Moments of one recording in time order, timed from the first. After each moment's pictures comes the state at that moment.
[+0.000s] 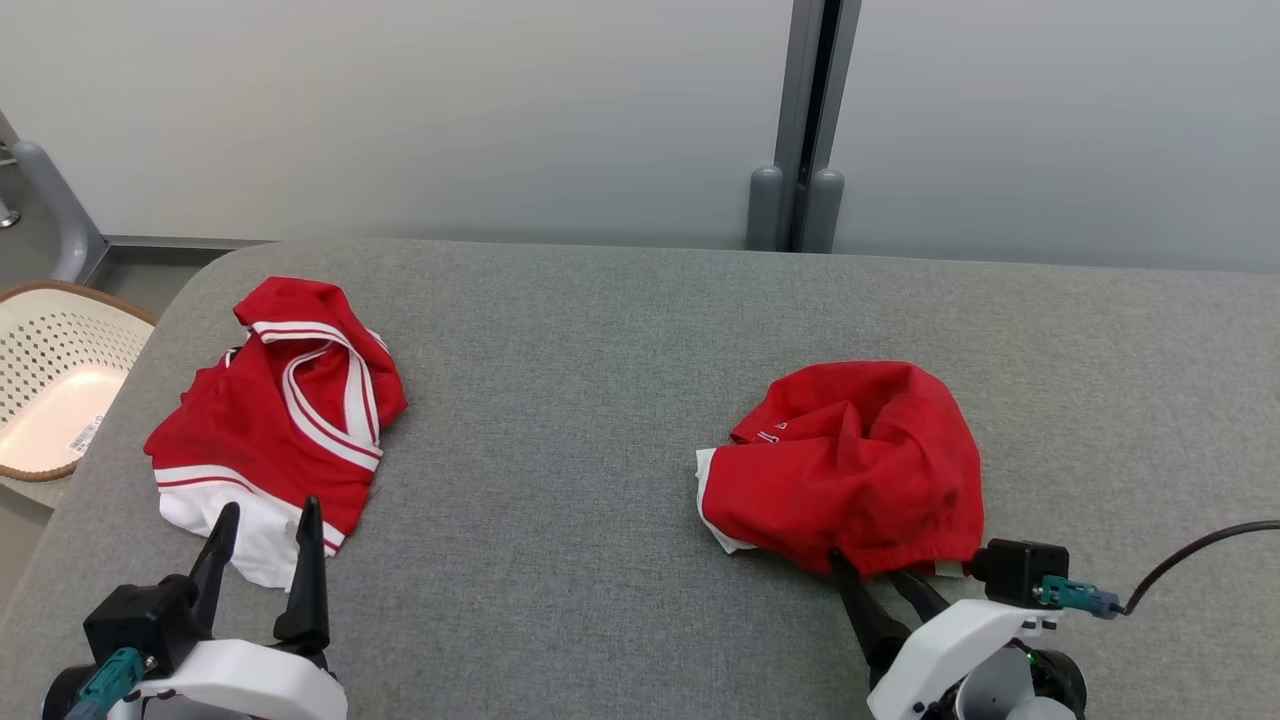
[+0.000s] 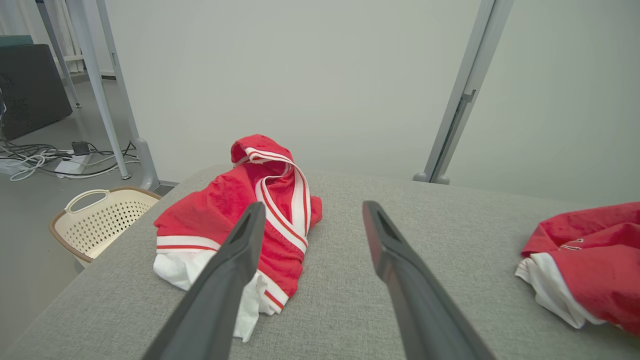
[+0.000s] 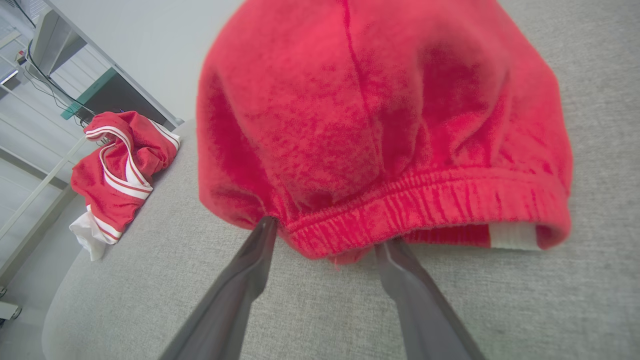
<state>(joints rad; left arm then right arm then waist) 0.00 0.39 -0.31 0.09 -0.61 0.23 -0.21 -0.17 -0.05 0.31 0.50 0.58 0.13 0.08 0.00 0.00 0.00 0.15</state>
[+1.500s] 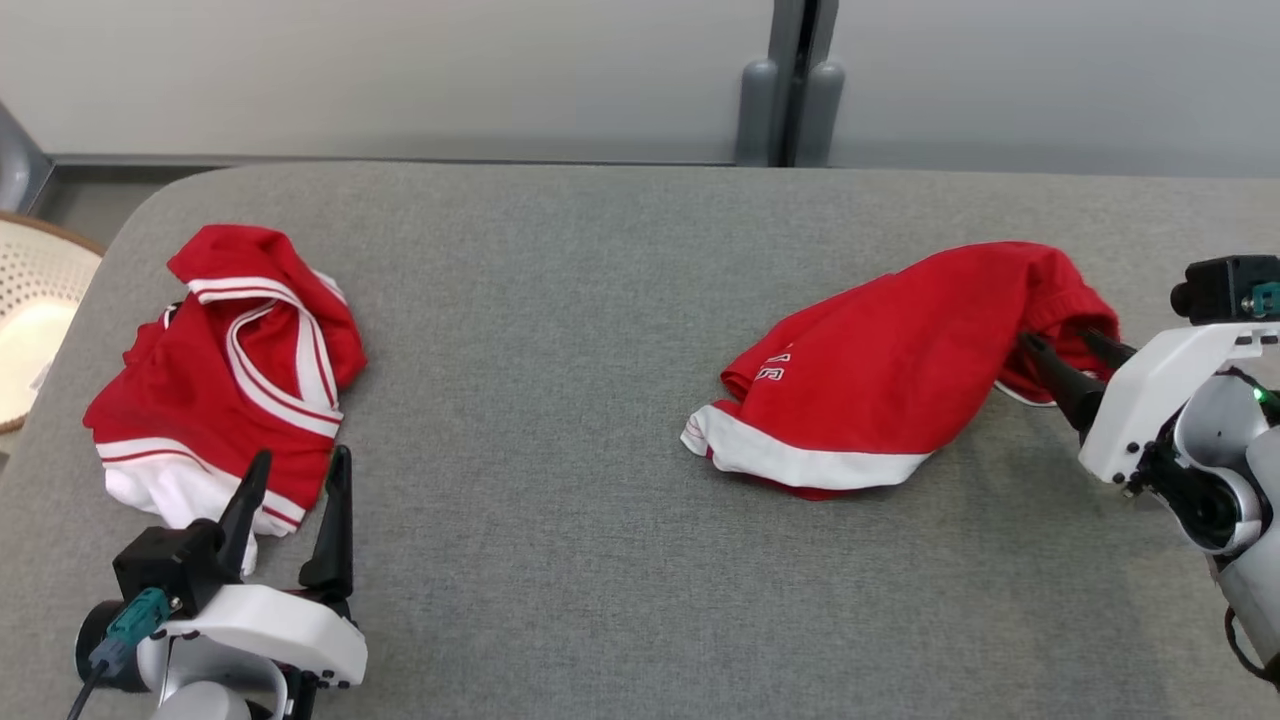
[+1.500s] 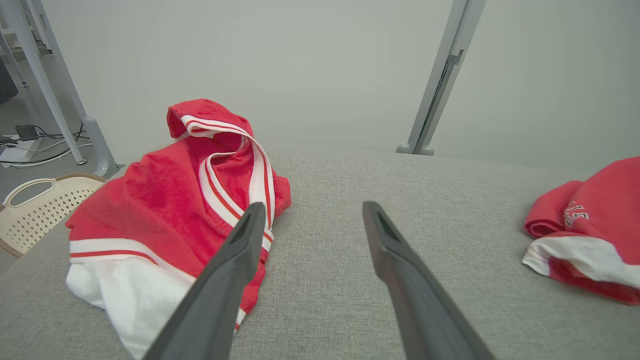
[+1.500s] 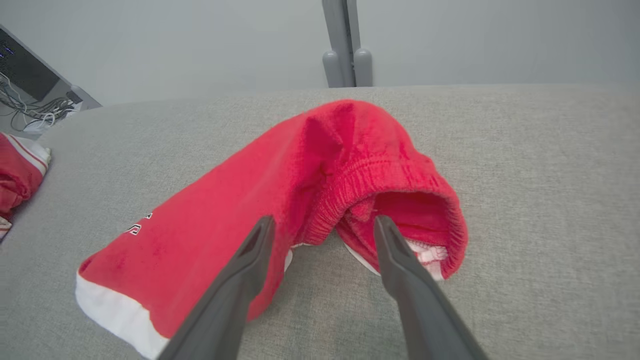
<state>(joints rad) -0.15 0.36 -0.36 0.23 -0.62 0.15 -0.23 -0.63 -0.47 0.46 0.63 0.82 0.13 0.36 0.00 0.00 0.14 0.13</state>
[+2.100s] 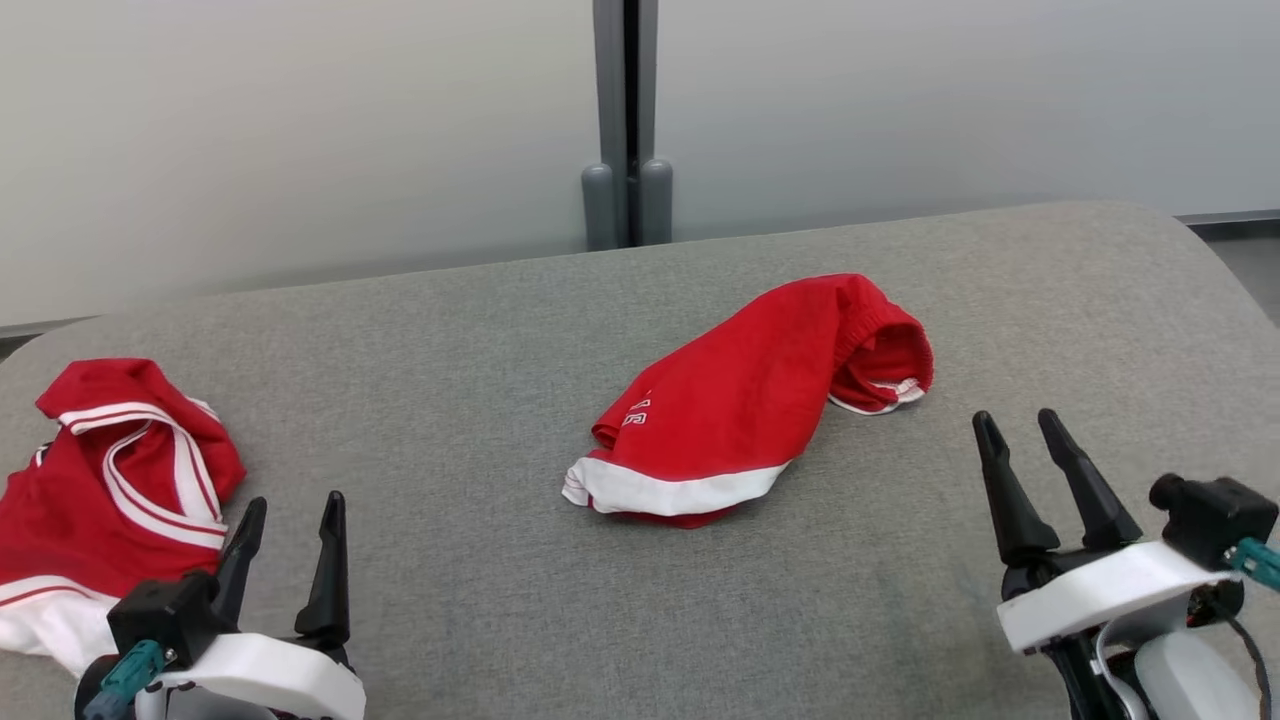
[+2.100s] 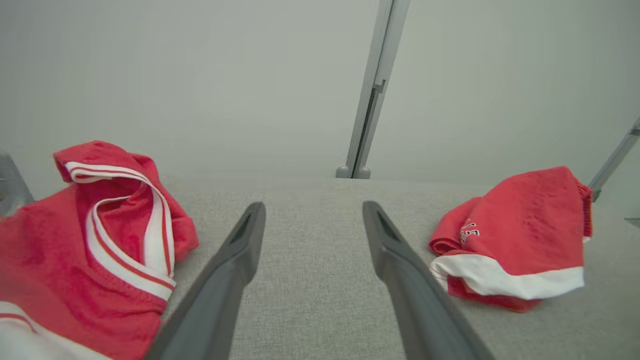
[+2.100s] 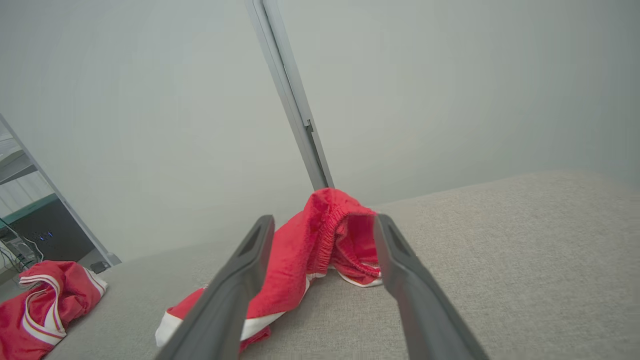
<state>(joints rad) -0.06 0.36 -0.33 0.19 -0.63 0.17 -0.25 -0.21 -0.29 0.31 0.31 0.65 0.13 -0.18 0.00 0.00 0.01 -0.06</state>
